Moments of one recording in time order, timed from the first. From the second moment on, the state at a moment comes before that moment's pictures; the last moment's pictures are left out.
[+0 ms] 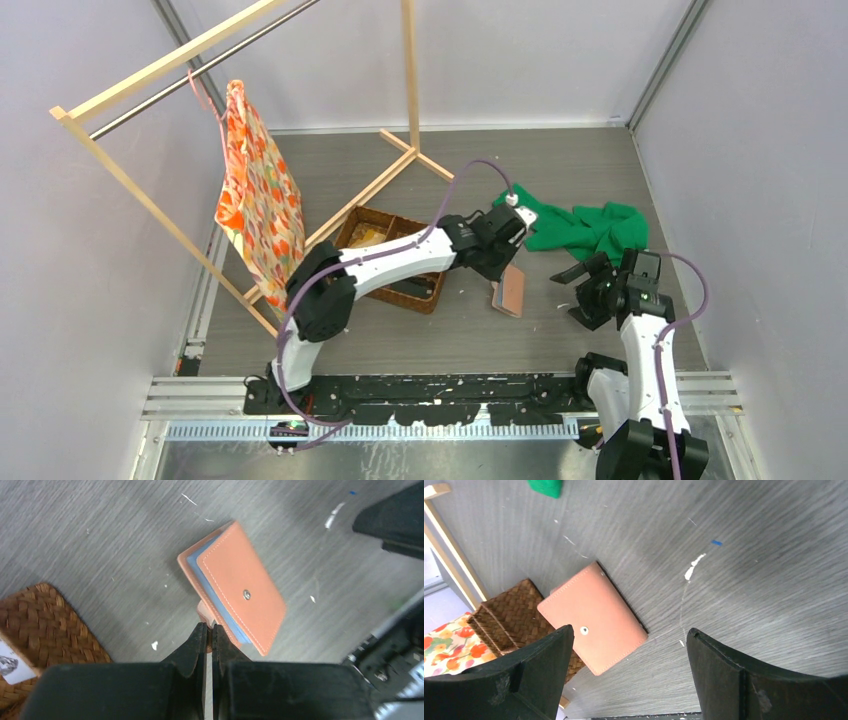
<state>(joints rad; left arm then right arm) -1.07 2.06 1.74 -0.62 -0.08 -0.29 -0.30 0.77 0.48 -0.73 -0.35 0.82</state>
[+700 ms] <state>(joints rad) -1.00 1.91 1.64 -0.52 0.20 -0.40 -0.28 0.70 0.45 -0.76 -0.41 0.82</state>
